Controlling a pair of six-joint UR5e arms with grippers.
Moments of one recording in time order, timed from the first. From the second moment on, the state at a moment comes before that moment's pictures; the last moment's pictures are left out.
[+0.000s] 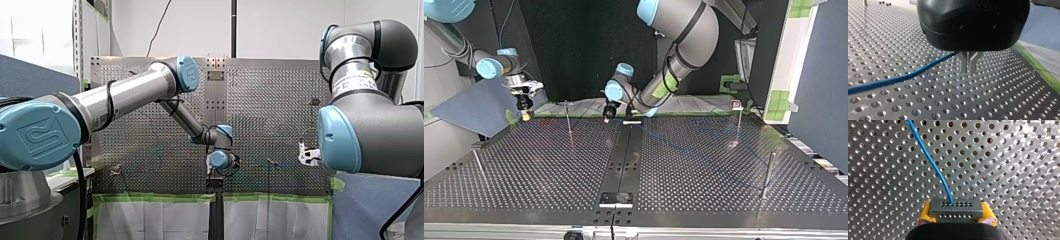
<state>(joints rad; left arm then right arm) -0.61 -2.71 -1.05 -2.72 -1.75 -1.71 1.53 -0.66 1.54 -0.83 1.03 1.50</state>
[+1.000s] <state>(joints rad) -0.57 -2.71 -1.04 -2.70 -1.80 -1.71 1.53 -0.61 1.47 -0.85 1.08 1.48</state>
